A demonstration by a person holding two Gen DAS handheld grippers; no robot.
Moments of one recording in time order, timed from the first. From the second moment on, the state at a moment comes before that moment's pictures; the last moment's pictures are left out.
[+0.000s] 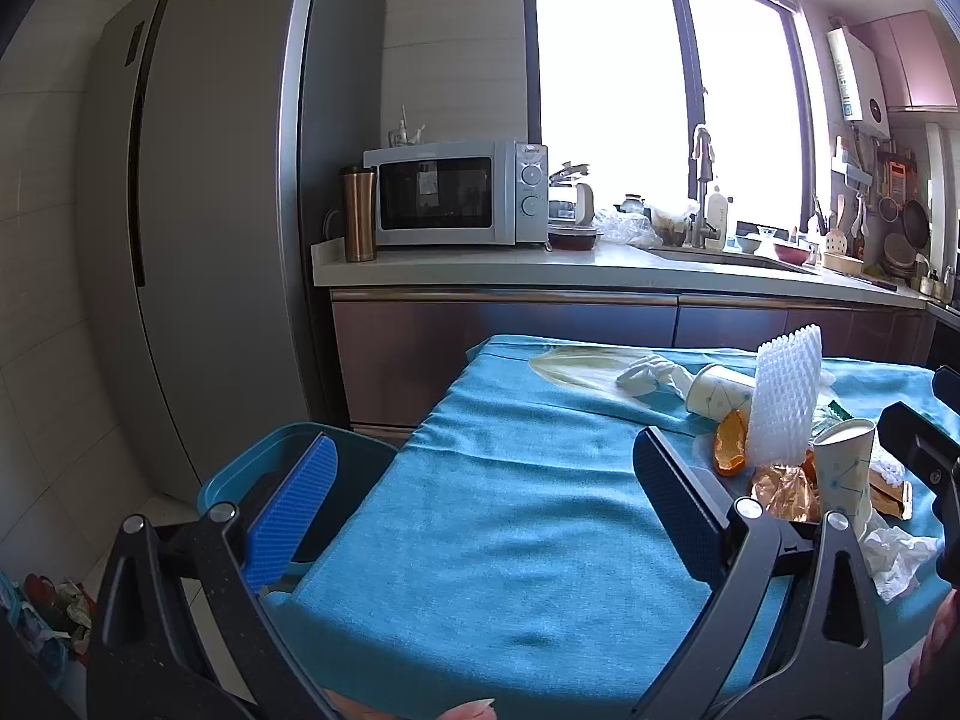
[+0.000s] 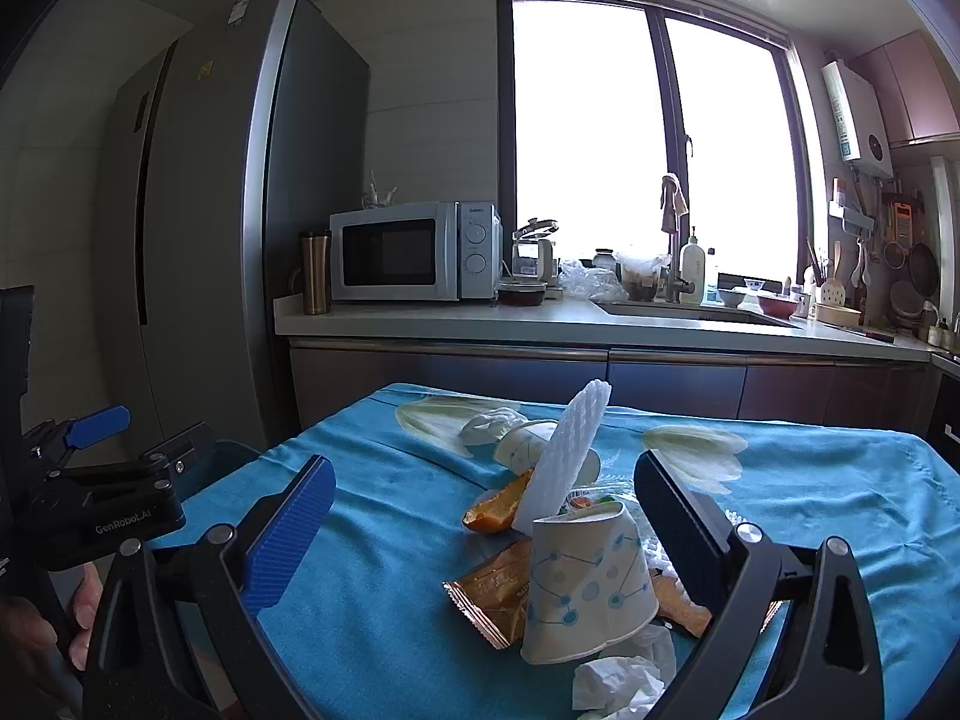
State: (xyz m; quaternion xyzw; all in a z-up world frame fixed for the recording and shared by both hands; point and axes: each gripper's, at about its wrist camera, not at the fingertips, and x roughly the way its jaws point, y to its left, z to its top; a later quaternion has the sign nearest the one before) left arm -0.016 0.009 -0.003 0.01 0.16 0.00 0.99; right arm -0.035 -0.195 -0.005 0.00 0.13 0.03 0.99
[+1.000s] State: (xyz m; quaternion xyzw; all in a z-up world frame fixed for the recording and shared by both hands) left arm -0.018 0.005 -0.001 0.01 0.16 0.00 0.99; right arm -0.033 -0.201 -0.005 0.02 0.13 0.04 0.99
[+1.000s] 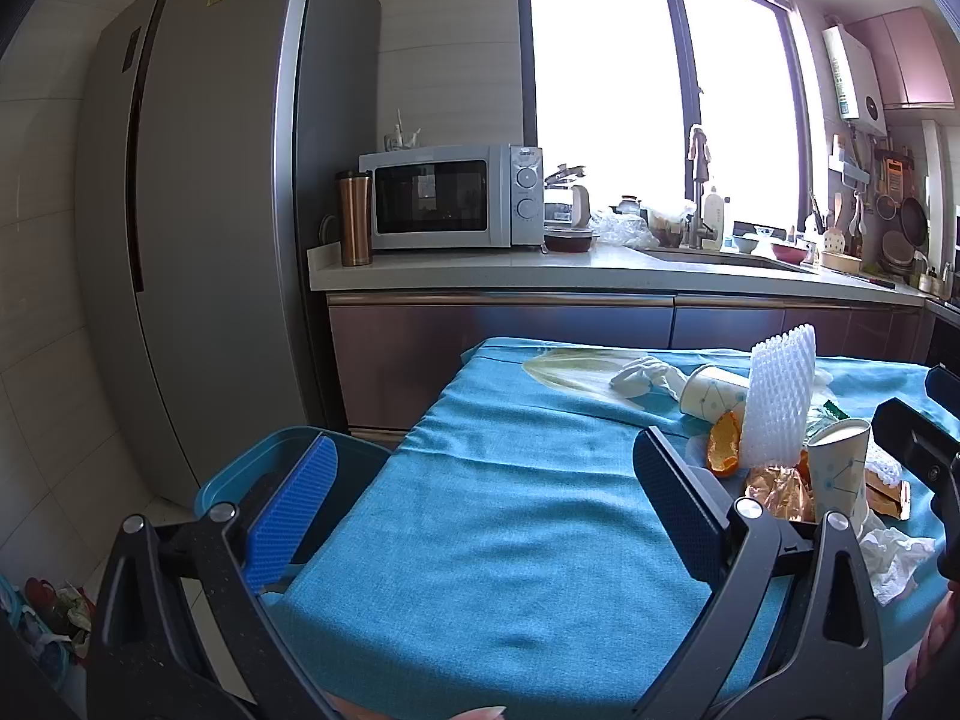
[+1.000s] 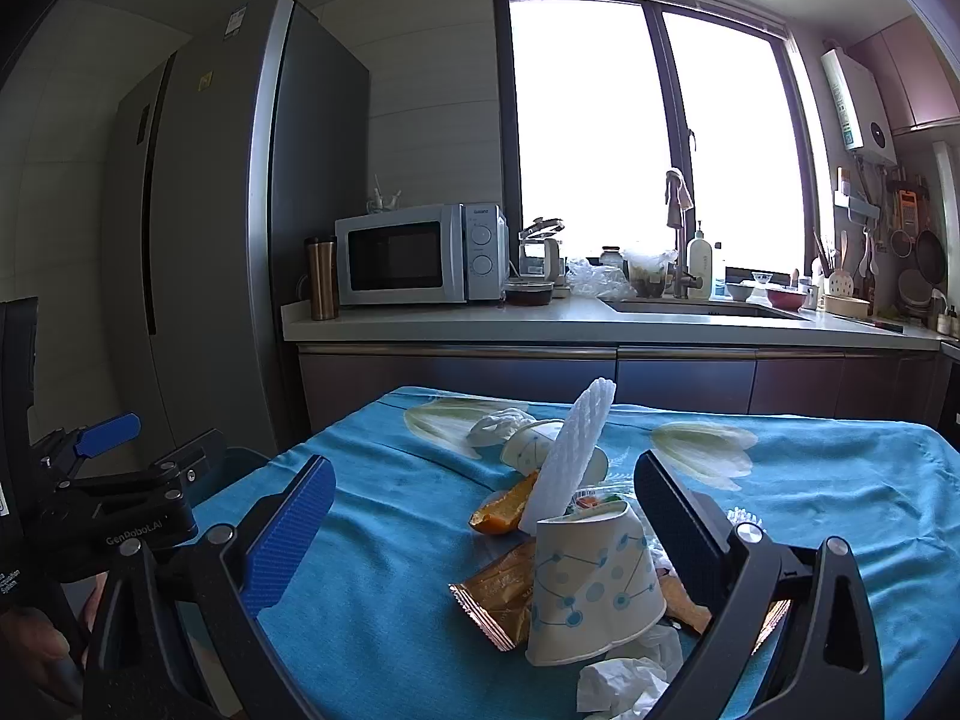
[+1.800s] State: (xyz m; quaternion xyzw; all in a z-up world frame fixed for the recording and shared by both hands) left arm -0.017 0.002 -0.004 0.01 0.16 -0.01 0.99; right arm -0.030 -0.201 -0.006 0.02 0.13 0.04 0.99
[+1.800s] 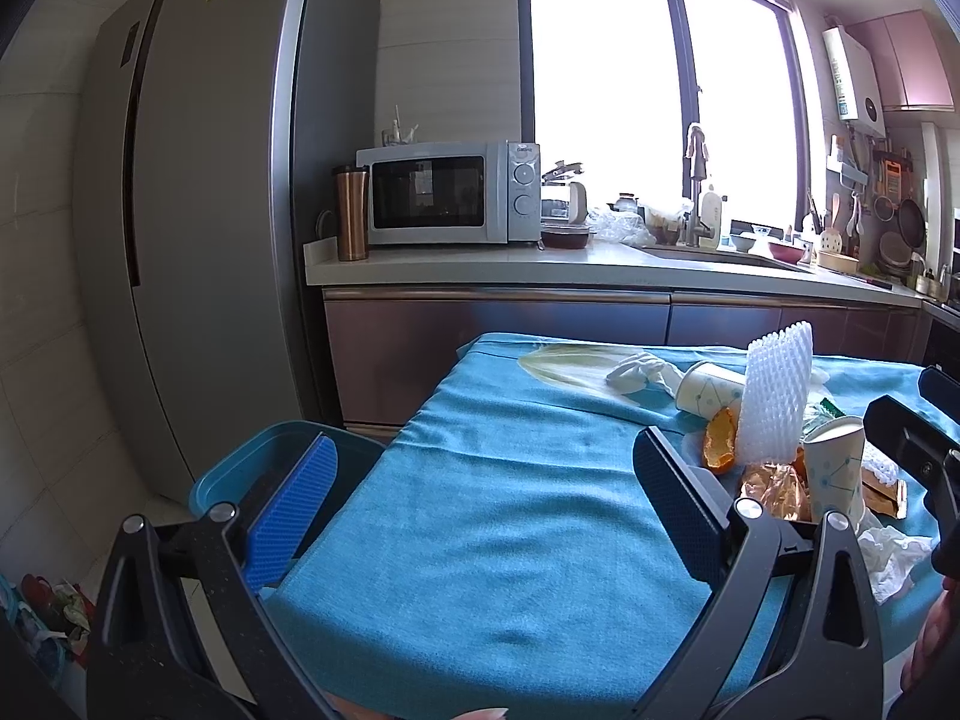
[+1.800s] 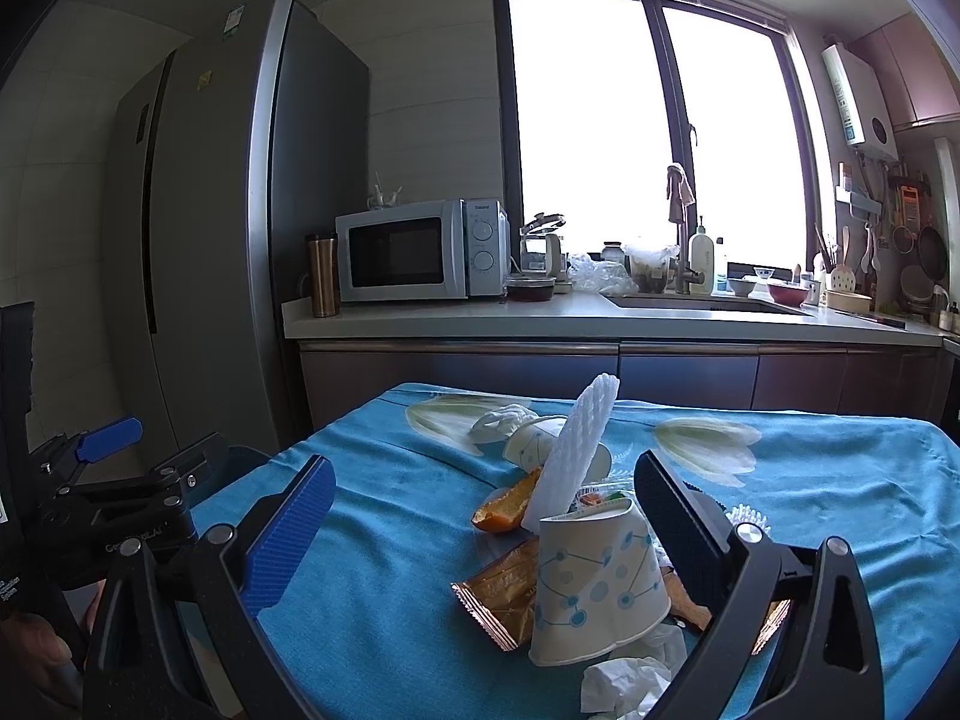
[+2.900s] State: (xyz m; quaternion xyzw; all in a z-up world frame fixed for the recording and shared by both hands) left arm 0.011 -0.093 -0.040 0.06 0.27 -0.26 0.92; right arm -0.026 -0.293 -0.048 0.11 0.24 0.01 0.96
